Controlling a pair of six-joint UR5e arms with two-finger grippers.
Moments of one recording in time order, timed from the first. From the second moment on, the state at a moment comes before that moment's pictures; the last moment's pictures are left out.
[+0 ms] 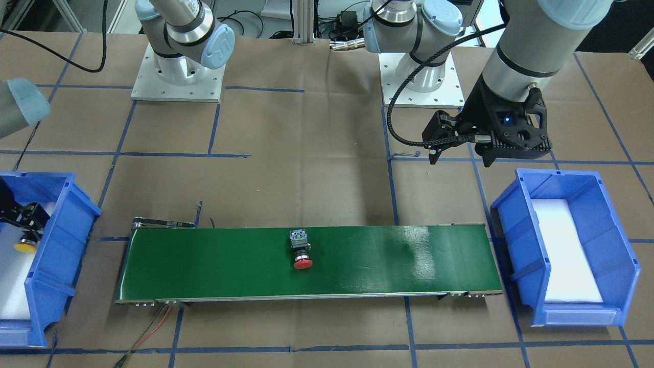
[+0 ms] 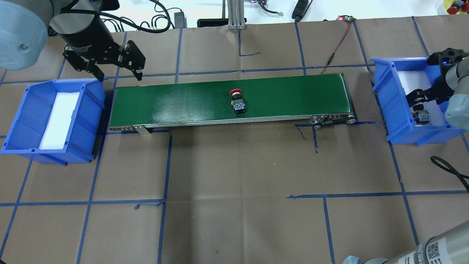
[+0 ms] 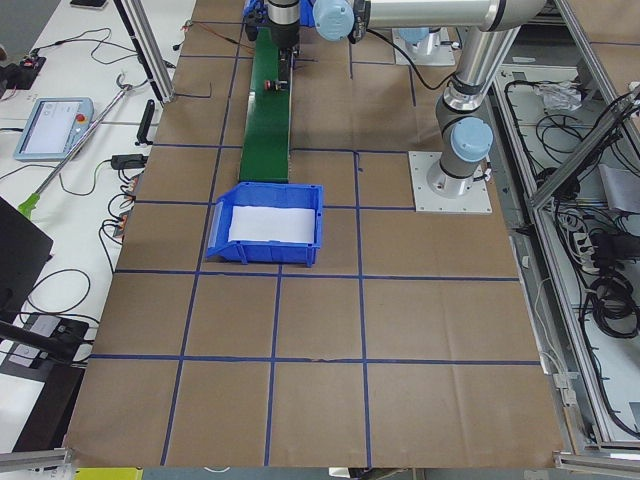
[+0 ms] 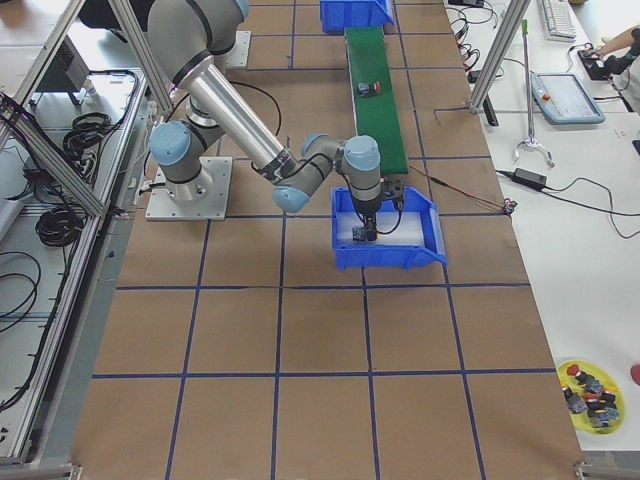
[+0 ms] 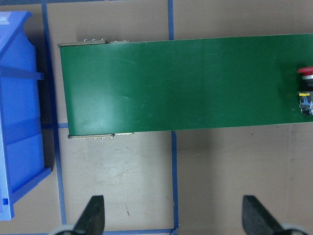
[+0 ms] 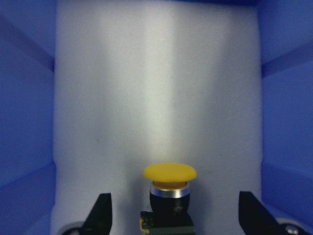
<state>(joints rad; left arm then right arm) -1.52 -1.65 -1.51 -1.52 1.56 0.08 1.00 -1.23 1.93 -2.51 -1.55 -0.58</state>
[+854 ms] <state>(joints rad) -1.52 -1.65 -1.52 -1.52 1.56 0.08 1.08 -1.36 1.64 -2.09 -1.56 -0.47</state>
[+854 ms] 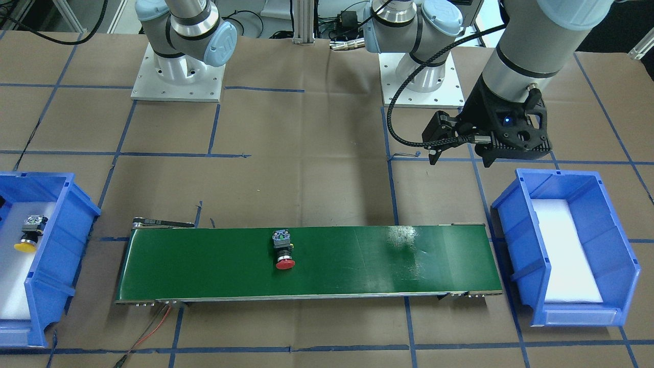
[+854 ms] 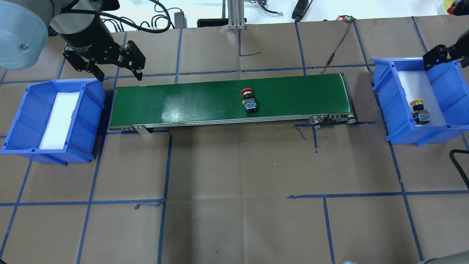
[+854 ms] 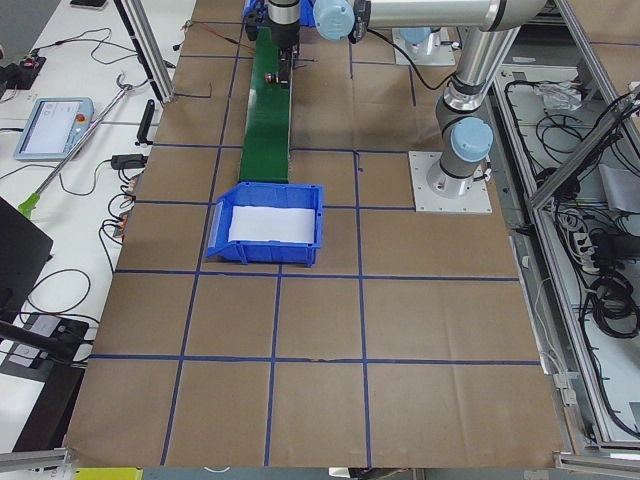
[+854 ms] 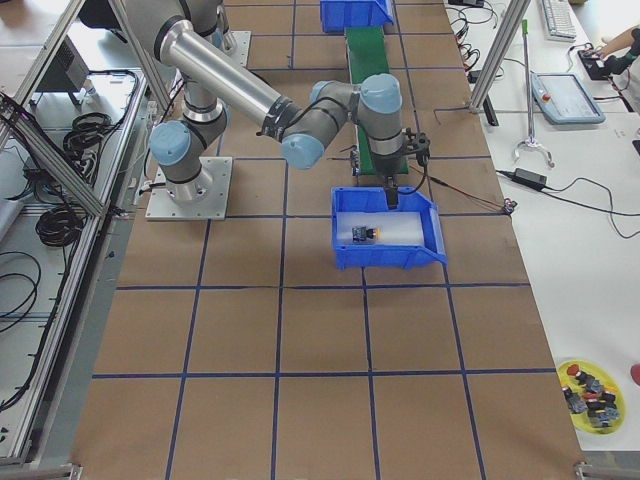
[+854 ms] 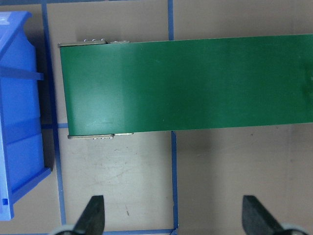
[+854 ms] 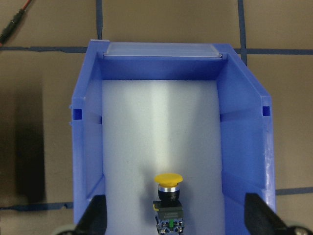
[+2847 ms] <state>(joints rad) -1.52 -1.65 -1.52 -1.52 1.56 0.08 1.58 -1.32 1.52 -1.88 -1.66 0.03</state>
